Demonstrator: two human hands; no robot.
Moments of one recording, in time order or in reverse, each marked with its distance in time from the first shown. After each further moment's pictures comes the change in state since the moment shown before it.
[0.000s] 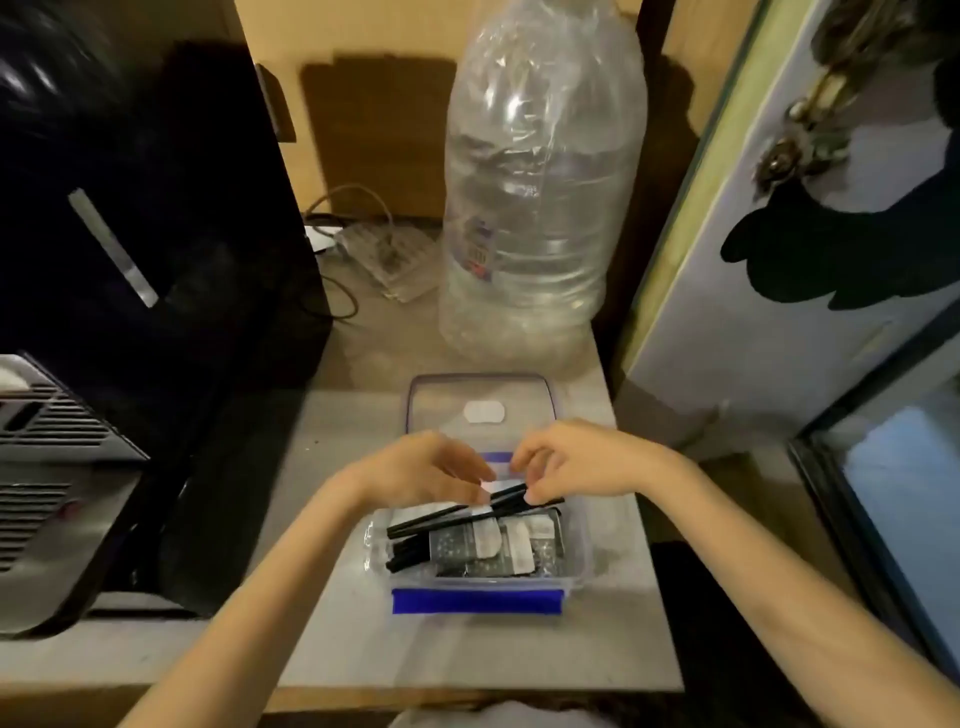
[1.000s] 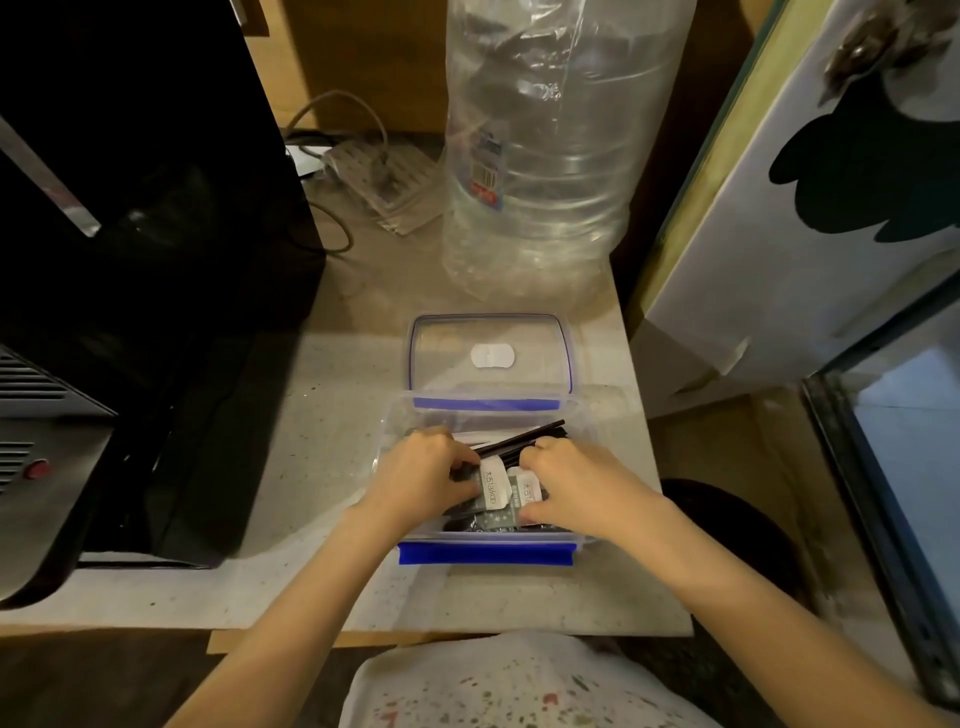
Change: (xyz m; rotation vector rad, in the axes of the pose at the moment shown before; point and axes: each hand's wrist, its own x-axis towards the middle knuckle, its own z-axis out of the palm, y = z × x) left_hand 0.013 -0.033 0.060 0.402 0.324 -0.025; right_hand 0.012 0.012 0.076 -0.397 0.164 0.001
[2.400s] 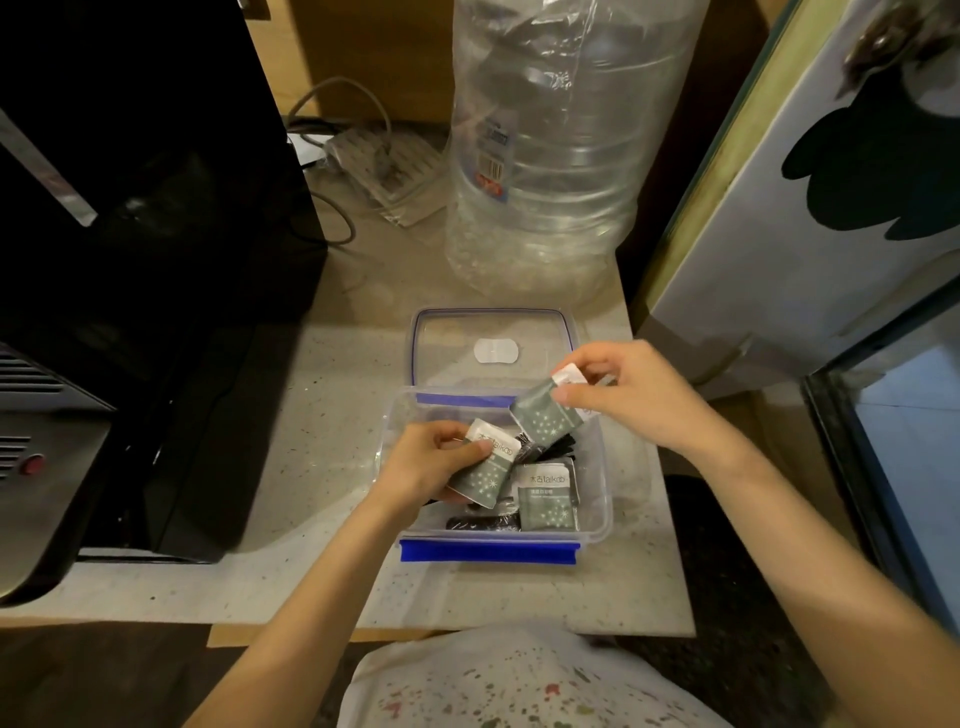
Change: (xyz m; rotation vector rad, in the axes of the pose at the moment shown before) left_hand 0.002 -0.001 0.000 -1.092 -0.016 -0.407; right_hand -0.002 0.033 -0.064 0.858 0.287 0.031
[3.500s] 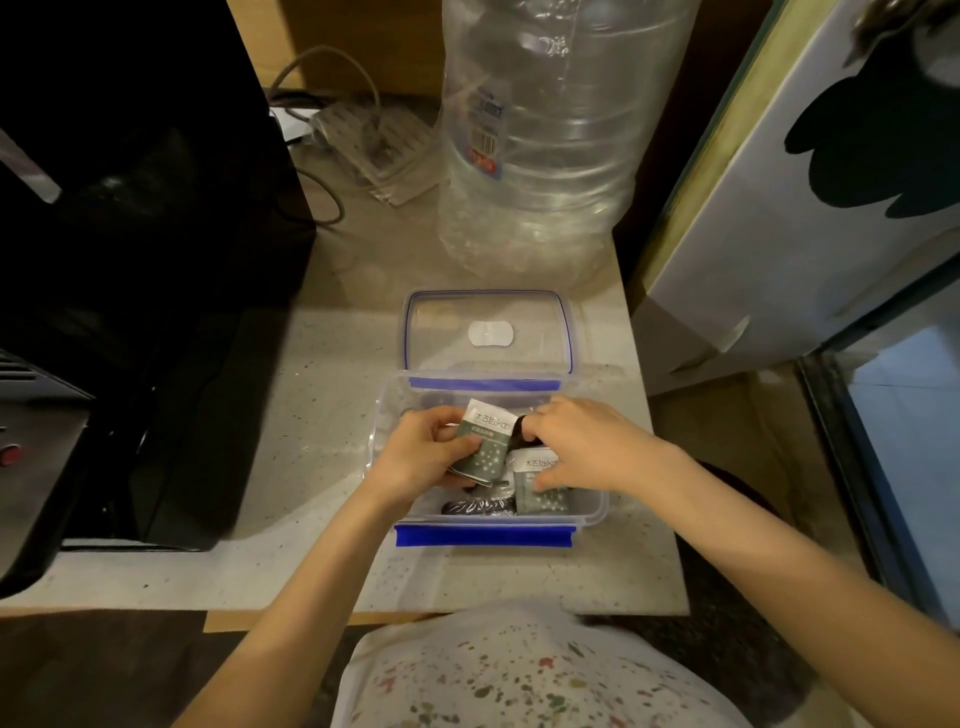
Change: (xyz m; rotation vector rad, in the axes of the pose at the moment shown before) left_hand 0.003 -0.009 -0.001 0.003 -0.047 0.043; right_hand 0.002 0.031 0.050 -0.977 -0.375 -0.148
